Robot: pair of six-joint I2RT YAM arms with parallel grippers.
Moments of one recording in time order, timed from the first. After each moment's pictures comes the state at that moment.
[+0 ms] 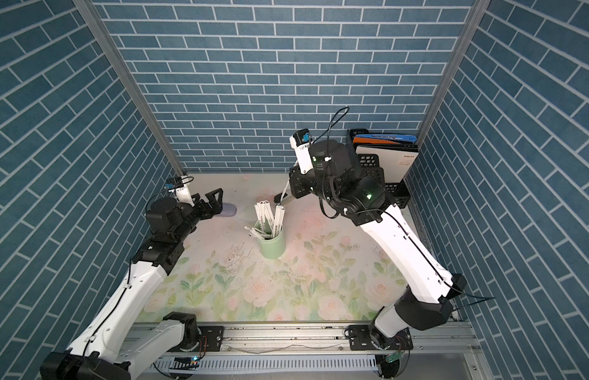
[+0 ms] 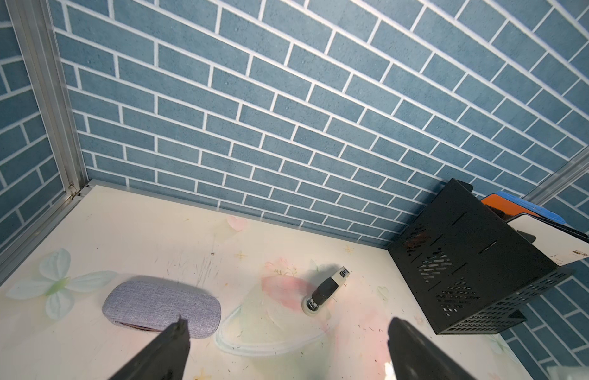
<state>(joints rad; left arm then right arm) -0.14 0.97 0.83 -0.05 0.06 -0.38 0.82 1.56 2.12 -1.00 0.12 0.15</state>
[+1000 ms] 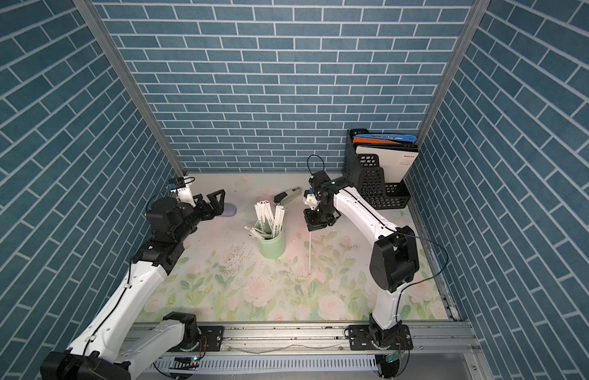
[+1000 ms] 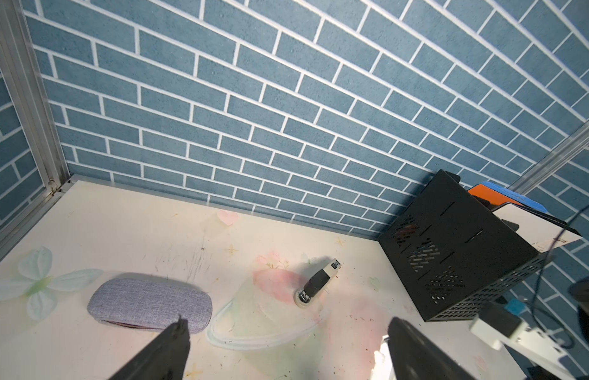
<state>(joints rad) -0.14 0.98 0.83 -0.06 0.11 -0.38 0.54 1.86 1.69 -1.20 -0.33 0.15</state>
